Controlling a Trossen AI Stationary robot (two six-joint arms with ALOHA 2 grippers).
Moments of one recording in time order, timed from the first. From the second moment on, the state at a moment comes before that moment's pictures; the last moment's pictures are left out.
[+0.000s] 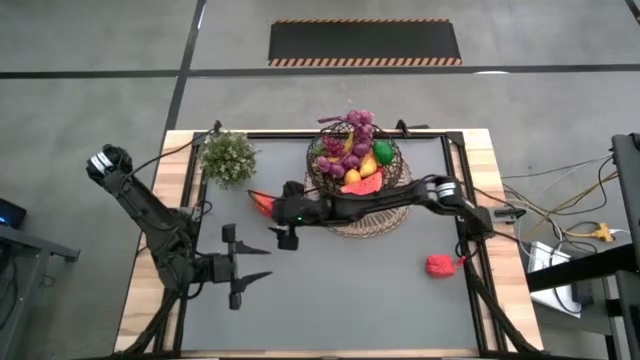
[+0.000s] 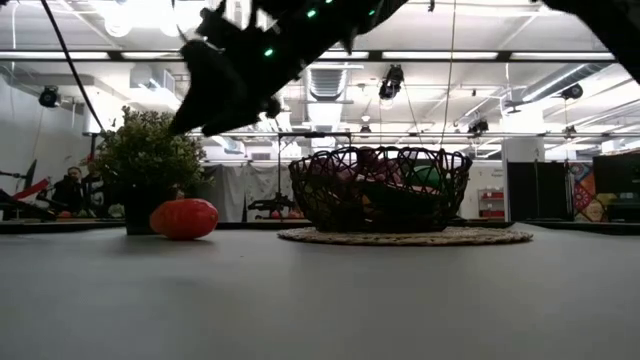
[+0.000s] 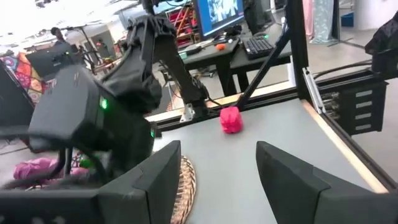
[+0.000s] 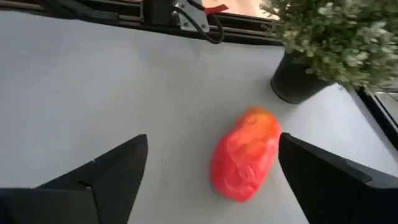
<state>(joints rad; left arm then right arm) -0.86 1.10 0.71 0.28 -0.98 0.14 0.04 2.21 1.78 -0.15 0.21 -0.09</state>
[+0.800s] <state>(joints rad) -0.88 1.09 0.71 0.28 -1.03 0.14 -0.05 2.50 2.06 -0.25 0.36 0.06</state>
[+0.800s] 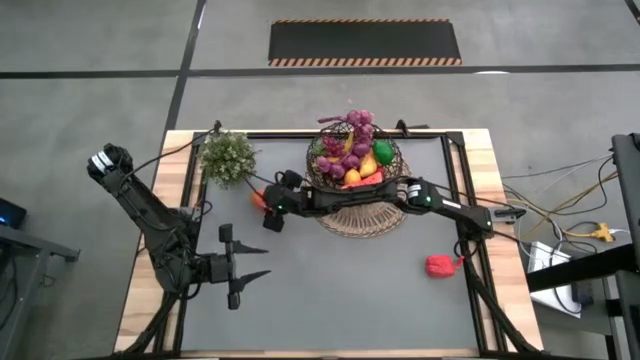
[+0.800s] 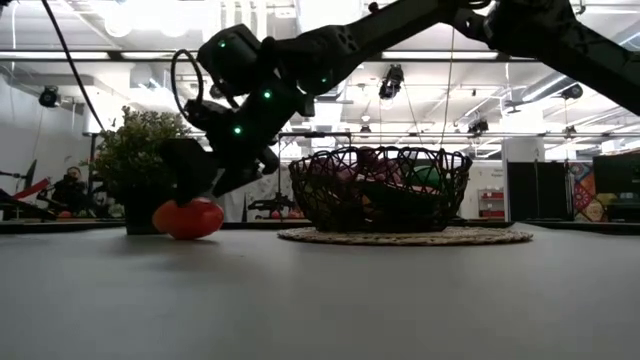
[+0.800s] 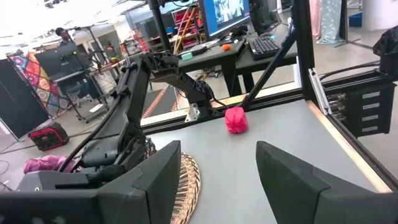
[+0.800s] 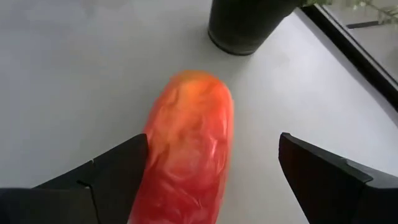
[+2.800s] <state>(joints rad) -0.88 1.09 0.71 0.33 -1.05 0.14 0.04 2.08 2.05 -0.88 0.26 -0.09</state>
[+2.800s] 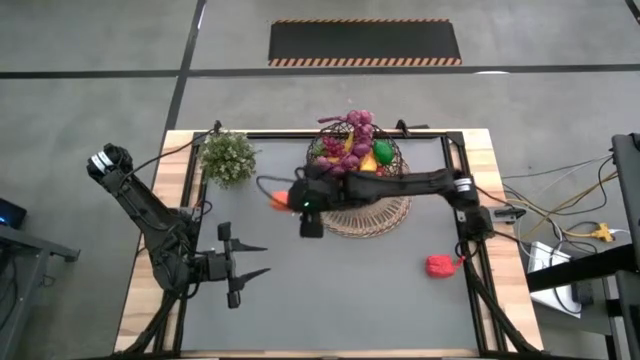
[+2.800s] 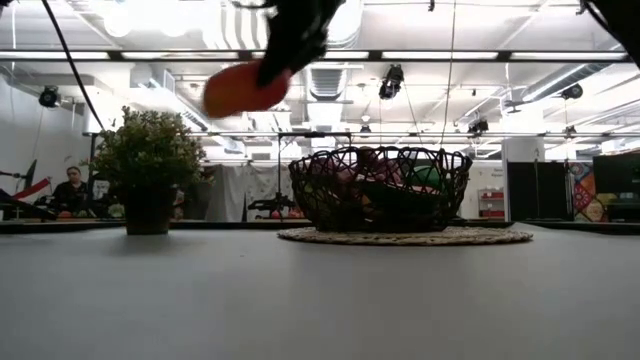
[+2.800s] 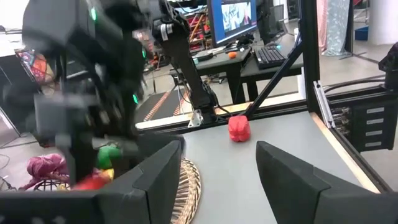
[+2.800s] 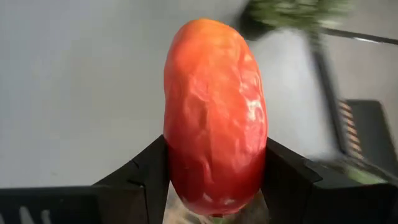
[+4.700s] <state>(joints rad) -0.62 1.62 0.71 0.69 -0.76 -0.13 0.36 1.77 0.88 0.10 0.29 0.15</state>
